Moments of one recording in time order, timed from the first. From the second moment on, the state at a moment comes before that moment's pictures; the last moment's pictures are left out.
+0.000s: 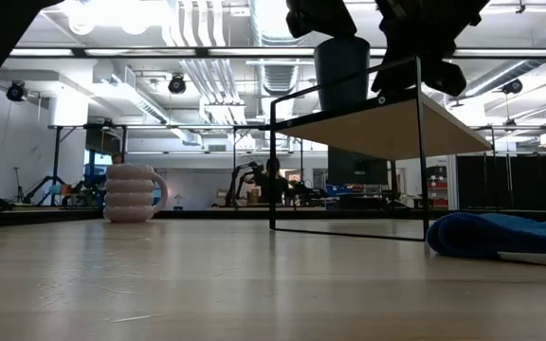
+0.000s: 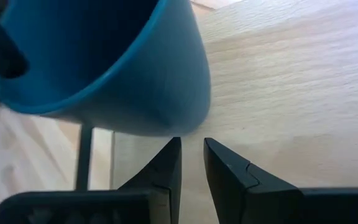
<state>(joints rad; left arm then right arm) 0.05 2.01 2.20 -0.95 0.02 0.13 0.05 1.17 0.93 -0.58 0.27 0.89</state>
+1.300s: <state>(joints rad) 0.36 1.68 2.07 -1.57 -0.24 -0.43 0.12 0.99 1.60 -0.74 0.23 0.66</state>
